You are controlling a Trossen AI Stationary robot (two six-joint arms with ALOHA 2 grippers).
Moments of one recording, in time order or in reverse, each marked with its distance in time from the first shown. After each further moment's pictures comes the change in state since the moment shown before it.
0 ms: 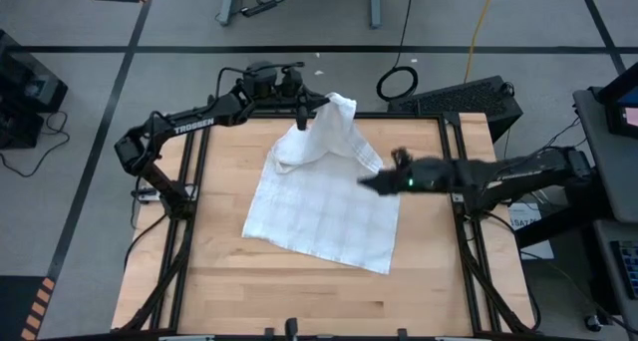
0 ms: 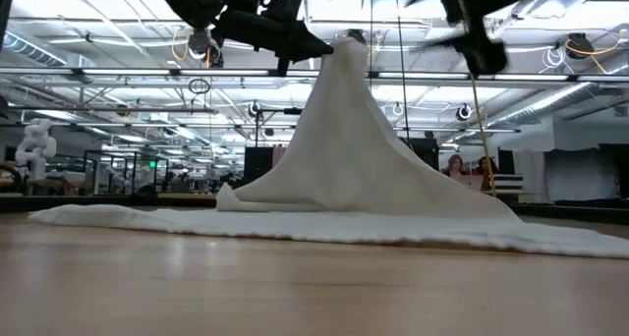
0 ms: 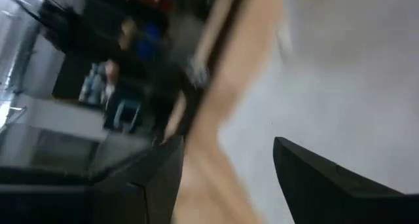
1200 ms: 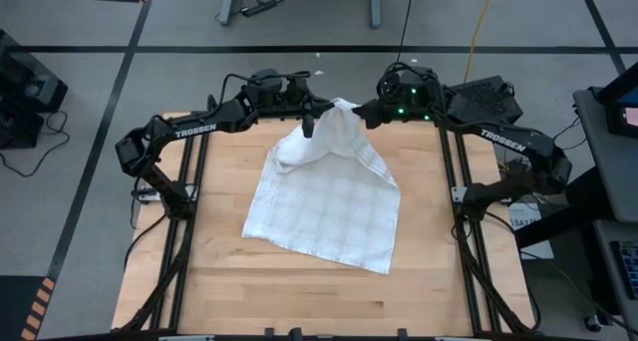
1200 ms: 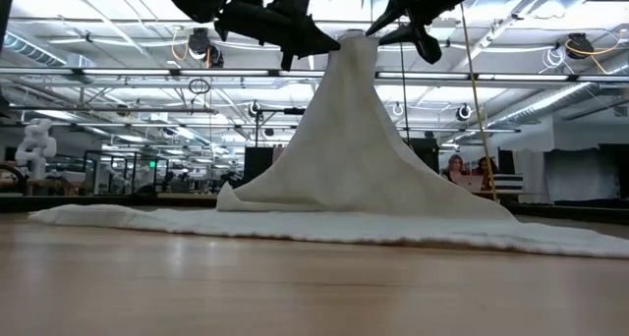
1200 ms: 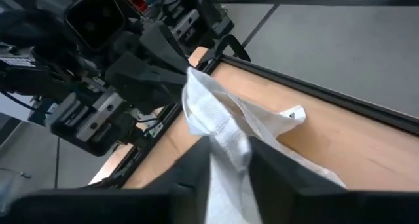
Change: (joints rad) left arm -0.070 0.000 0.000 0.002 -0.124 0.047; right arm -0.577 0.274 0.492 -0.291 -0.438 -0.528
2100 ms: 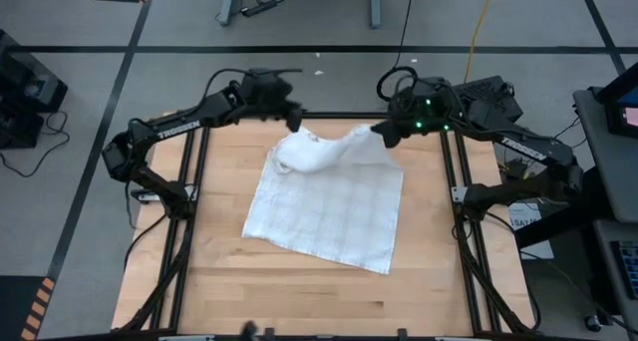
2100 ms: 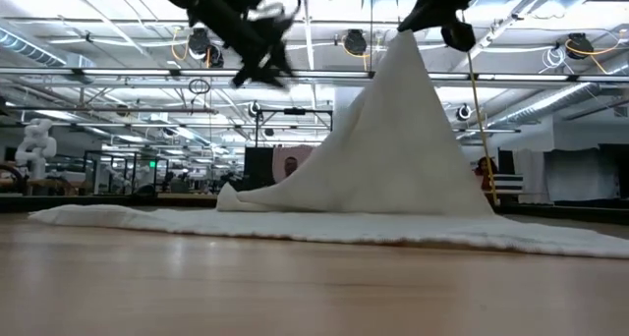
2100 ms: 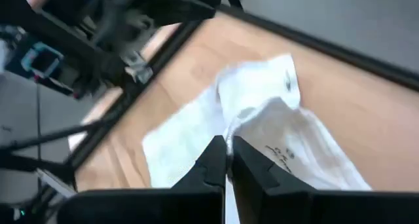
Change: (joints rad) left arm 0.070 -0.102 0.000 -0.598 -0.273 -0.218; right arm 0.064 -0.123 0.001 -0.301 -0.001 -0.069
